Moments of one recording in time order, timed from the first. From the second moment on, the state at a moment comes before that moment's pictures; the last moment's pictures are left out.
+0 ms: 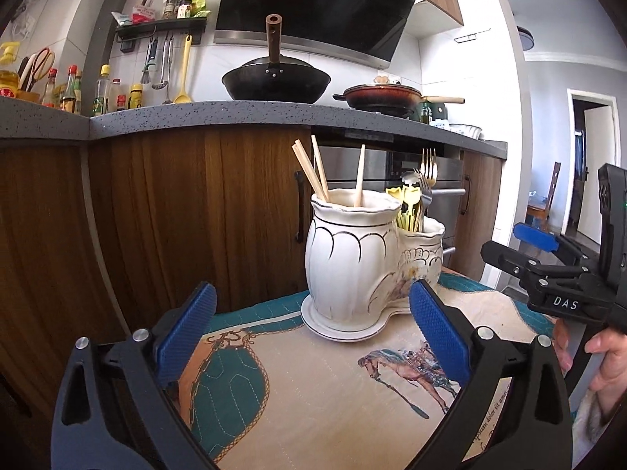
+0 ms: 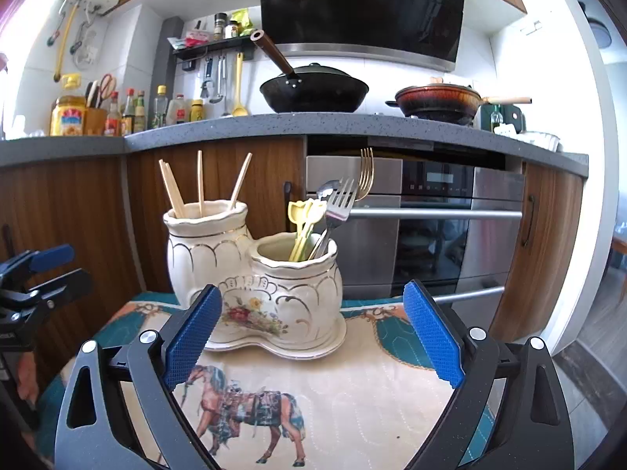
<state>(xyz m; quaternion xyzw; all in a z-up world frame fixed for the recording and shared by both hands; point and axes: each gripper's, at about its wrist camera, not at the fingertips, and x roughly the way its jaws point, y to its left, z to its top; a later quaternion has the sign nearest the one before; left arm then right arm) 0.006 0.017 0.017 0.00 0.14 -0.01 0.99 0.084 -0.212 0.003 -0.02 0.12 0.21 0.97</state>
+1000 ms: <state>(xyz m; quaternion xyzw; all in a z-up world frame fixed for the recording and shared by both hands) 0.008 0.010 0.013 0.01 0.14 -0.03 0.99 0.090 -0.210 -0.002 -0.02 0.13 0.20 0.97</state>
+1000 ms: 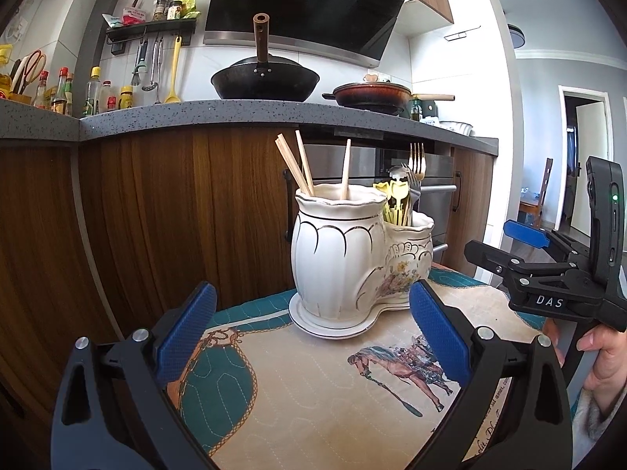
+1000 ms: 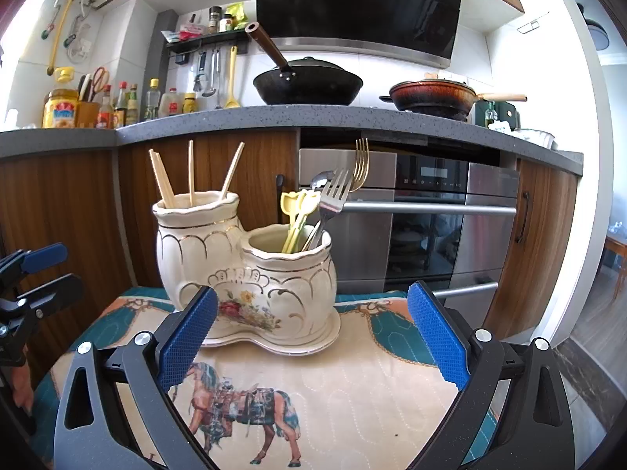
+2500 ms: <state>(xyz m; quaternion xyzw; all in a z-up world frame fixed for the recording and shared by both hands) 0.009 0.008 0.011 0.01 0.14 -0.02 0.99 0.090 -0.211 -0.002 -0.02 0.13 0.19 0.97</state>
